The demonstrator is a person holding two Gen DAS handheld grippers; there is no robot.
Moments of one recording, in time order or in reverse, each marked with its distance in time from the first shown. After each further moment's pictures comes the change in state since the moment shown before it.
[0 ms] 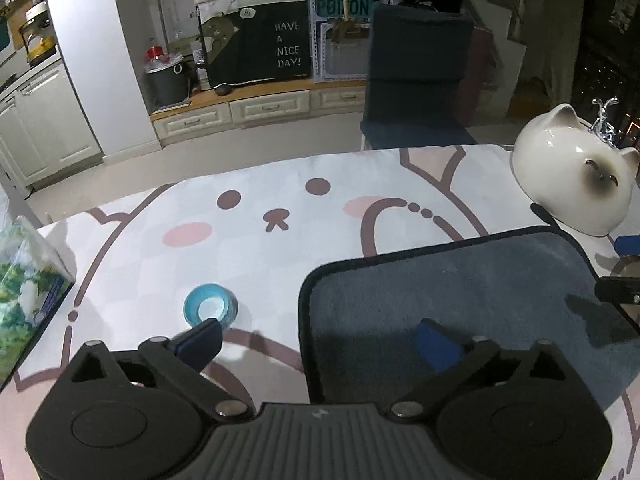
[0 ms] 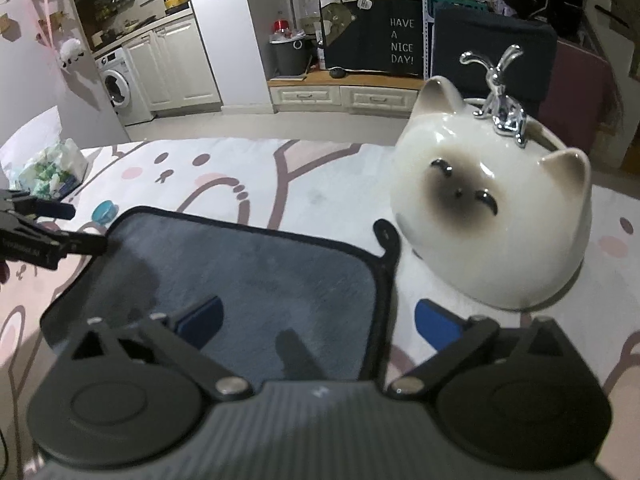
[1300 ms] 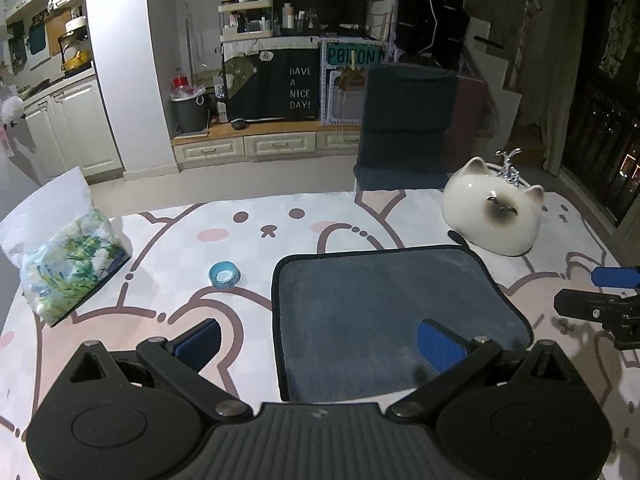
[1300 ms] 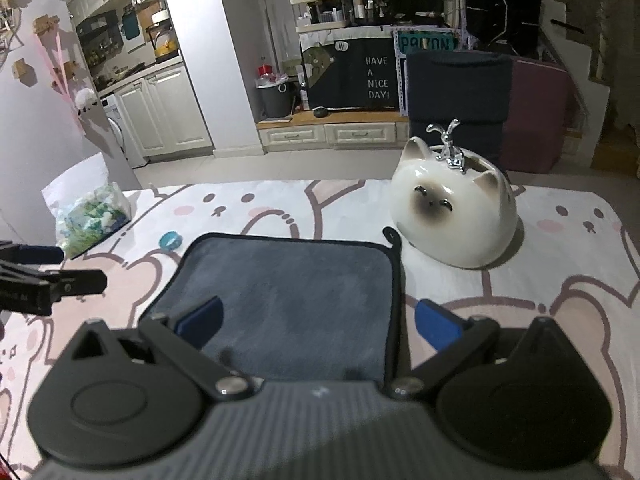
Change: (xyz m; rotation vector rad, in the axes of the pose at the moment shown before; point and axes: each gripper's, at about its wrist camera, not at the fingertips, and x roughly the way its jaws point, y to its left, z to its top) left arm -0.165 -0.045 -0.046 -0.076 -0.126 0.009; right arm -0.157 0.066 -0.044 0.085 -0.120 -0.033
